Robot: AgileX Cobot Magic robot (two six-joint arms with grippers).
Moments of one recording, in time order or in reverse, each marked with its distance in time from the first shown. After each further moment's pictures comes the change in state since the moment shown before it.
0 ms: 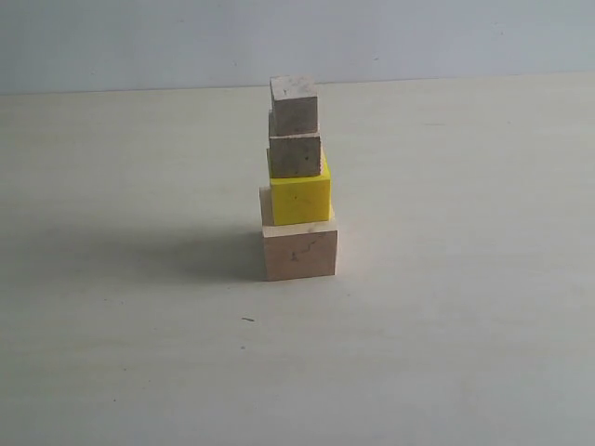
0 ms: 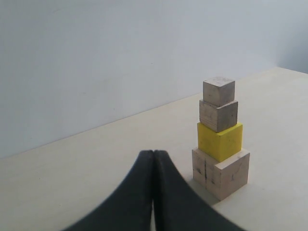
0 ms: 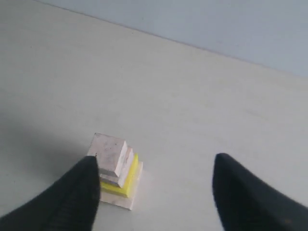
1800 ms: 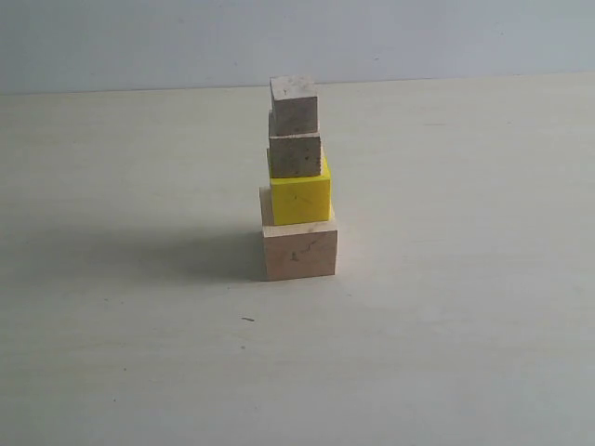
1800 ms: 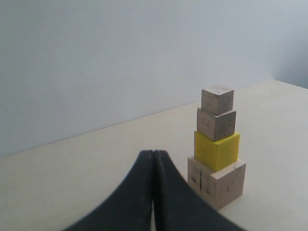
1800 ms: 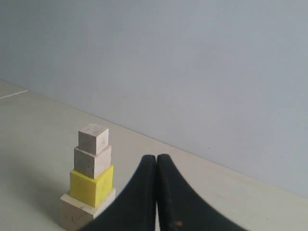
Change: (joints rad) left arm 0.000 0.000 0.044 -0.044 -0.072 -0.003; right arm 0.000 -1.255 1.121 -0.110 -0.574 -0.141
